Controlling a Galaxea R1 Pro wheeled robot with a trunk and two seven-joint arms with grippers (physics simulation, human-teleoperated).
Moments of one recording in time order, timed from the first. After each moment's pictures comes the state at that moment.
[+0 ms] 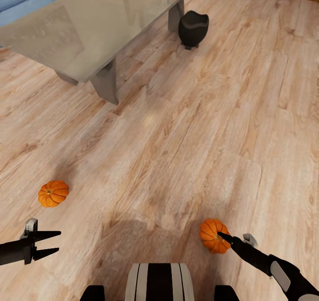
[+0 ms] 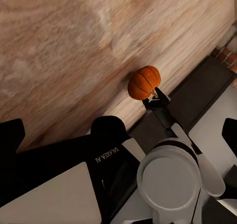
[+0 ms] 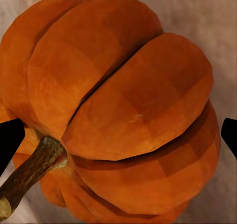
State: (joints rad) left arm -0.55 0.67 -0.05 -0.49 0.33 0.99 -1.57; right arm -0.51 -0.27 -0.28 -0.42 -0.42 0.40 0.82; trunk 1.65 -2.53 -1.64
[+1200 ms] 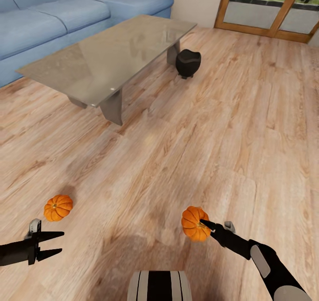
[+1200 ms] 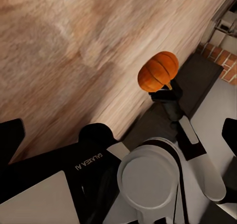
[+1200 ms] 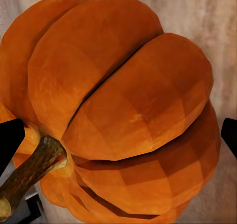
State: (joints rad) left arm -0.55 0.65 -0.05 -0.49 0.32 0.99 -1.56; right arm -0.51 -0.14 -0.29 -0.63 -0.44 0.63 0.83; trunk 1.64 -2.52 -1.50
